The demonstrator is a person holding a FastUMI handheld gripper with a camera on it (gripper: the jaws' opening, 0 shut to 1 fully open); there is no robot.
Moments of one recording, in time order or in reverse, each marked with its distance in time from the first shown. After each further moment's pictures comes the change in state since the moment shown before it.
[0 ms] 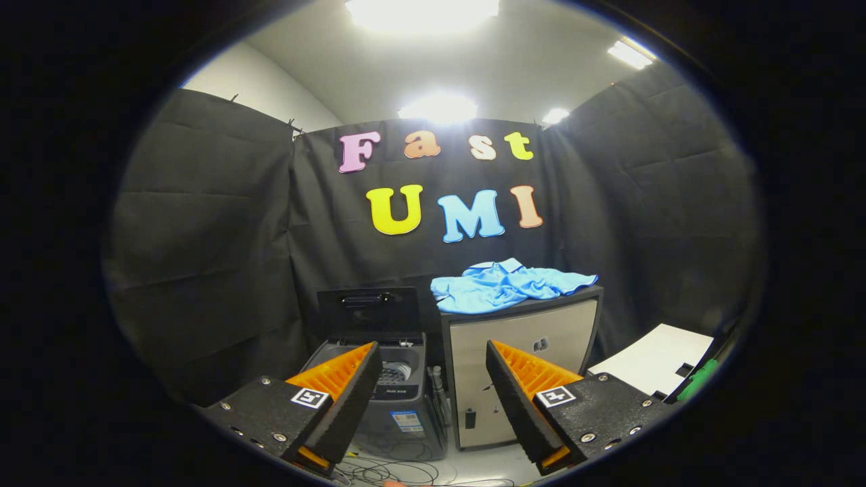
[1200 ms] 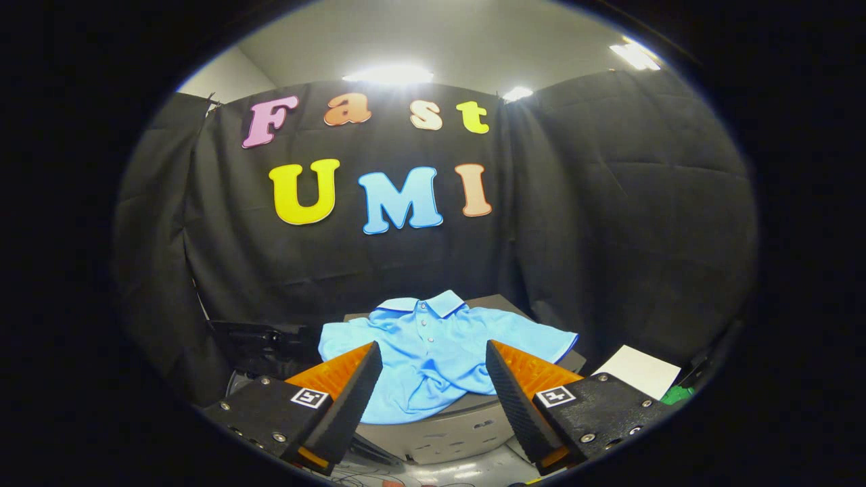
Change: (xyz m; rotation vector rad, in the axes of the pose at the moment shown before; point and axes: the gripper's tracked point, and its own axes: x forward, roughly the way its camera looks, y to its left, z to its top) arm 0.255 -0.127 0.080 0.006 0.196 -0.229
